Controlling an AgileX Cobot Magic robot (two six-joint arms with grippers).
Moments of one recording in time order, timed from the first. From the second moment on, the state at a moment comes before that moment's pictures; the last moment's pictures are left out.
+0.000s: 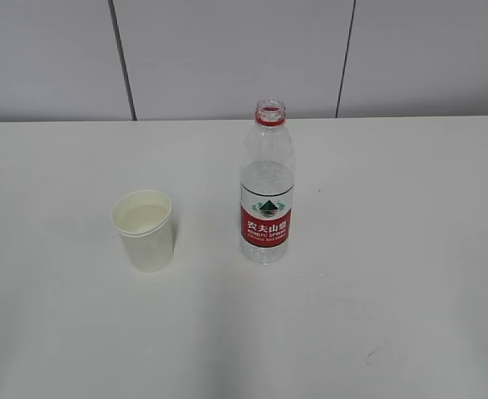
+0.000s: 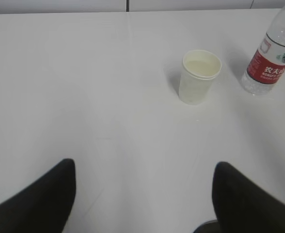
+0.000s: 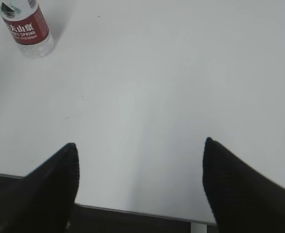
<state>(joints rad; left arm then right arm) -0.07 0.00 -0.52 -0.07 1.10 0.03 0.06 -0.01 -0.49 0.02 1.14 -0.05</state>
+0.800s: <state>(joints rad) -0.07 0.00 -0.52 -0.07 1.11 0.03 0.06 -0.02 -0.49 0.02 1.14 0.00</state>
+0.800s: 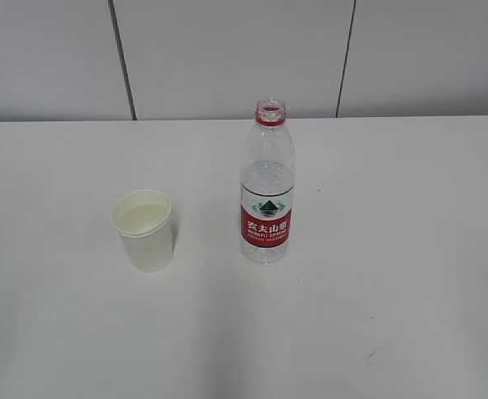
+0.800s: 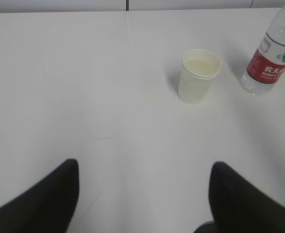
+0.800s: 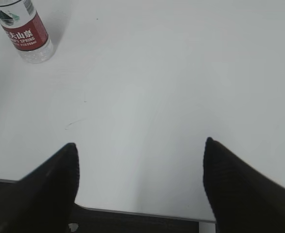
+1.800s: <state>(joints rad) -0.07 0.00 -0.52 -0.08 1.11 0.03 0.06 -0.02 -0.49 0.02 1.14 0.00</state>
